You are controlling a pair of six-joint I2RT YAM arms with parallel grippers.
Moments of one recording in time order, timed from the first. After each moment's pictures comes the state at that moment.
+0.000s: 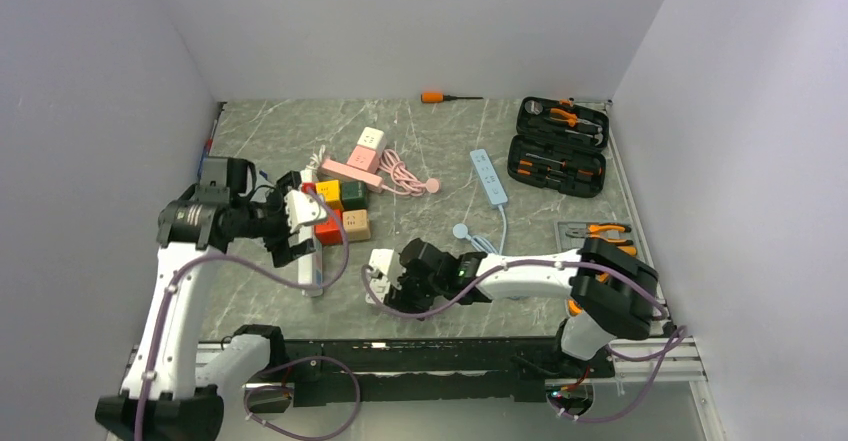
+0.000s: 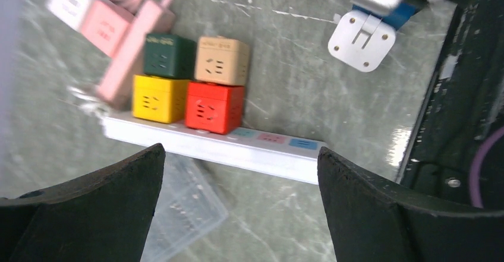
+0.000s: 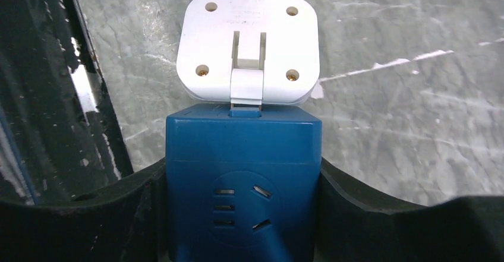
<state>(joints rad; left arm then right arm) -0.06 1.00 1.18 -1.20 0.68 1.11 1.16 1.59 0.79 -0.07 -0.12 -0.16</state>
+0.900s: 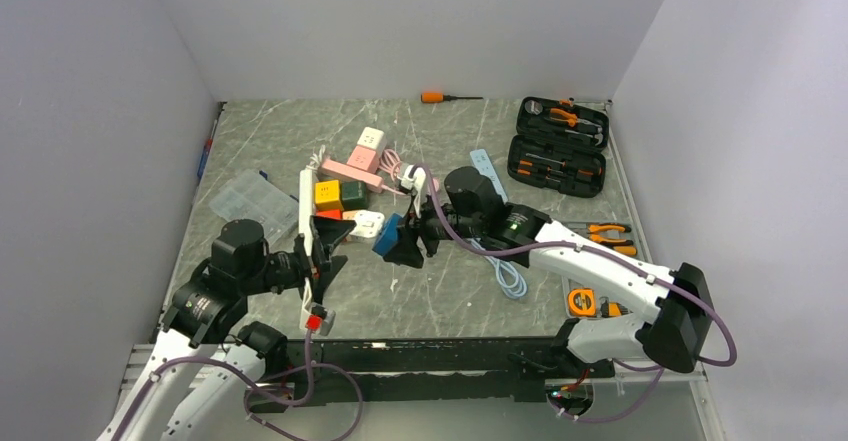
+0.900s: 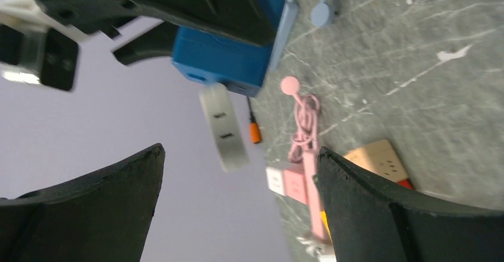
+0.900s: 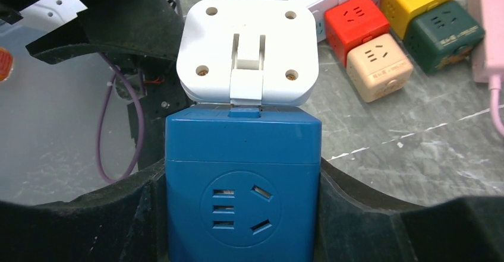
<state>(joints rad) -0.44 0.48 0.74 -0.72 0.75 1.67 0.93 1.27 1.05 -0.20 -0.44 0.09</state>
